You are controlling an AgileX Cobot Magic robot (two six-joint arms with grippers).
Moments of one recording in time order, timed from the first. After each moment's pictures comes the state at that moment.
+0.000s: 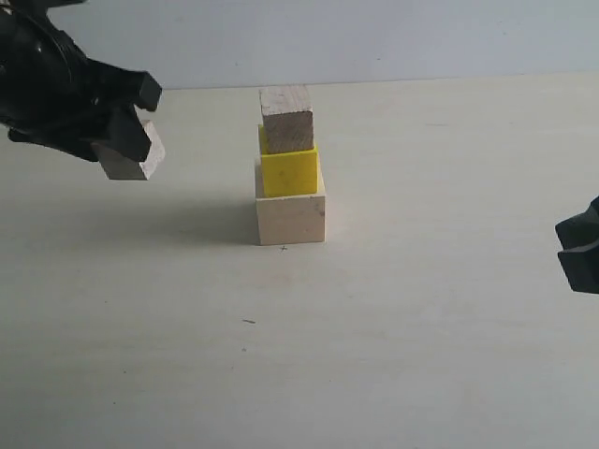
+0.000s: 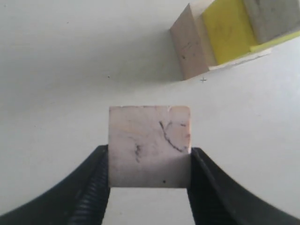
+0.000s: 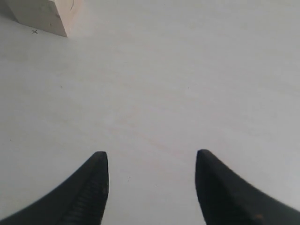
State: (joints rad) left arm -0.43 1.49 -1.19 -0.16 0.93 -0.12; right arm 0.80 0.85 -0.71 -0.44 1.01 0.58
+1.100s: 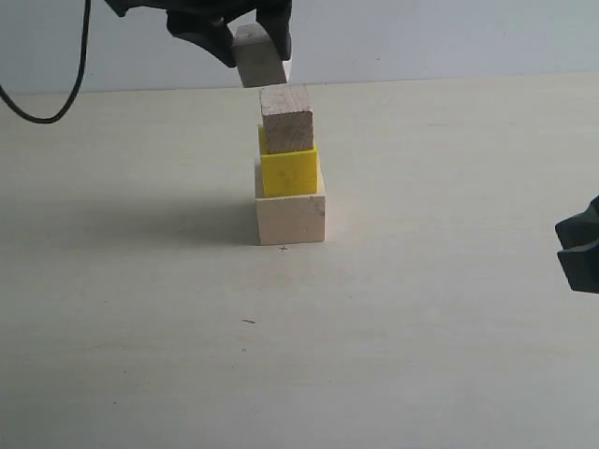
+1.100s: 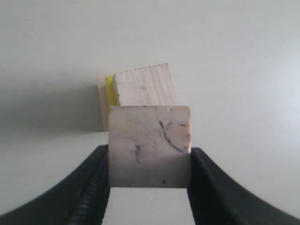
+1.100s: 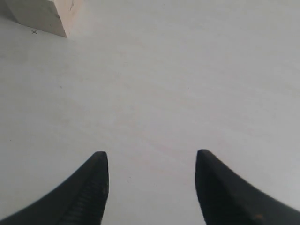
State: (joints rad) left arm -0.72 1.85 -1.89 0.06 1.22 -0.62; right arm 0.80 0.85 -0.71 -0.44 1.01 0.58
